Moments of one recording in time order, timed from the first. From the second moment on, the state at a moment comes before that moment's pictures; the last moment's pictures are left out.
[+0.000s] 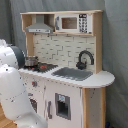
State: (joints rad) arm -1.30 -0.28 2.34 -1.74 -1.54 1.91 0.55
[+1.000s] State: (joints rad) arm -1.32 -0.26 2.35 -1.61 -1.25 1.82 0.54
